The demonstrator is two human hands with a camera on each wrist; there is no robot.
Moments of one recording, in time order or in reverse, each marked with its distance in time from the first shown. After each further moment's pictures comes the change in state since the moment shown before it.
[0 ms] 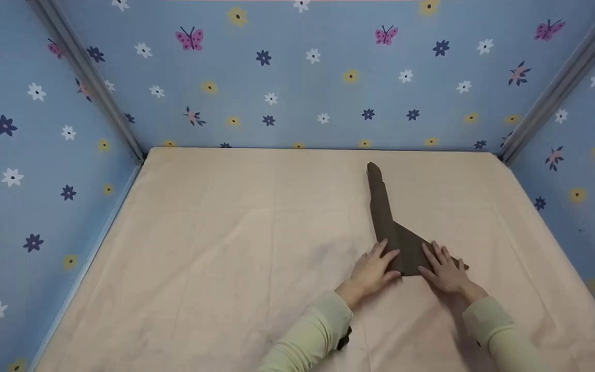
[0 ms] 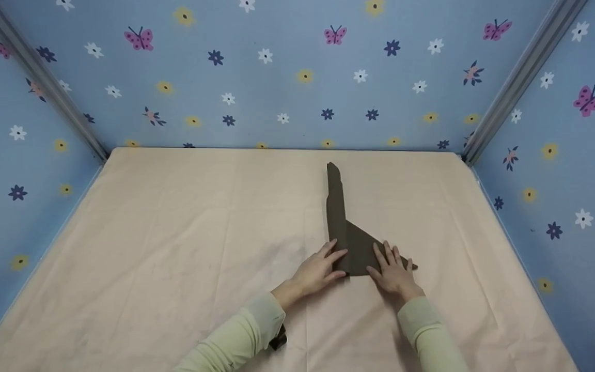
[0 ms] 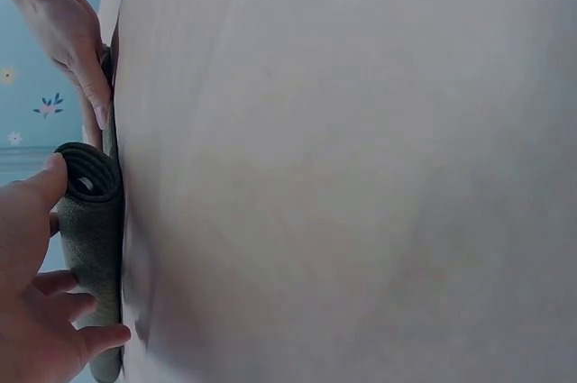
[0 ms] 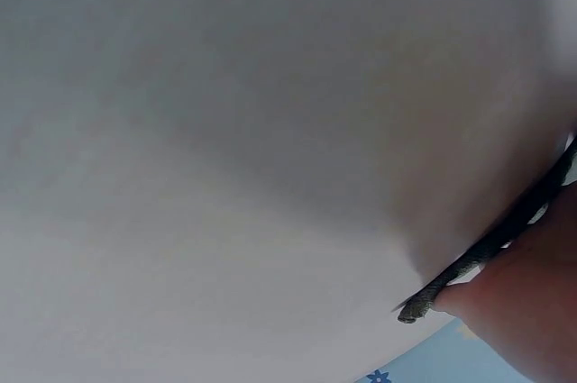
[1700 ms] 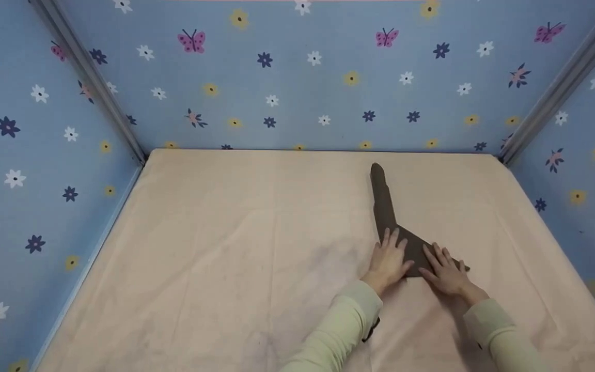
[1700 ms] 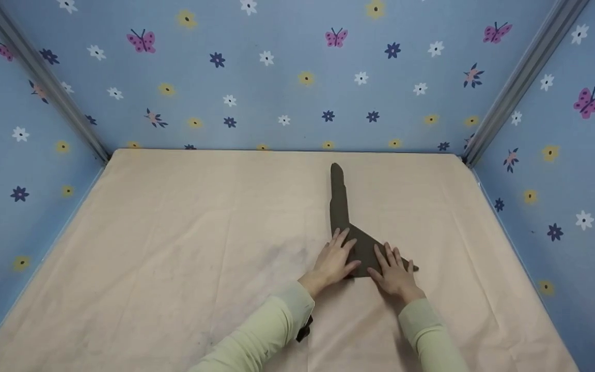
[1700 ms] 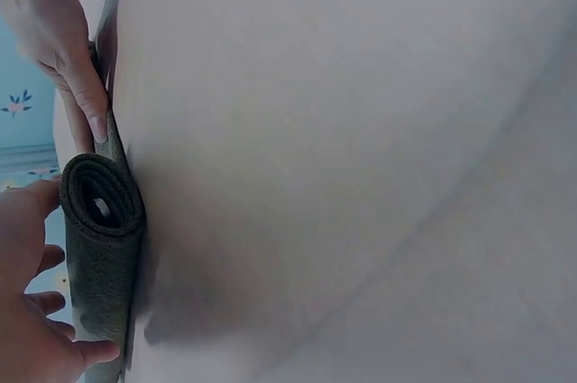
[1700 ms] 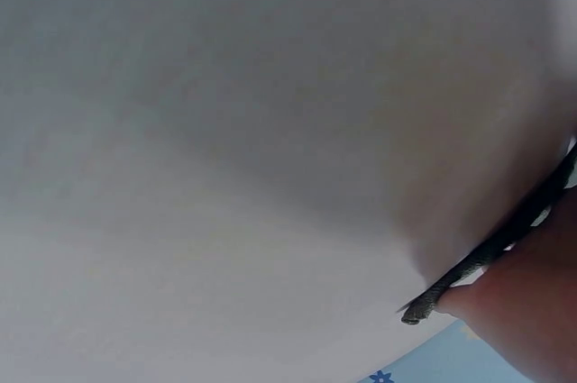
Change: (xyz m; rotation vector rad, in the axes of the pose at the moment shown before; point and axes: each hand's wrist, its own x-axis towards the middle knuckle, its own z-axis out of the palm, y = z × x) left_hand 0.043 0.030 0.001 0.161 -0.015 -0.170; right_hand 0.001 0.004 0.004 -0.027 0.043 -0.003
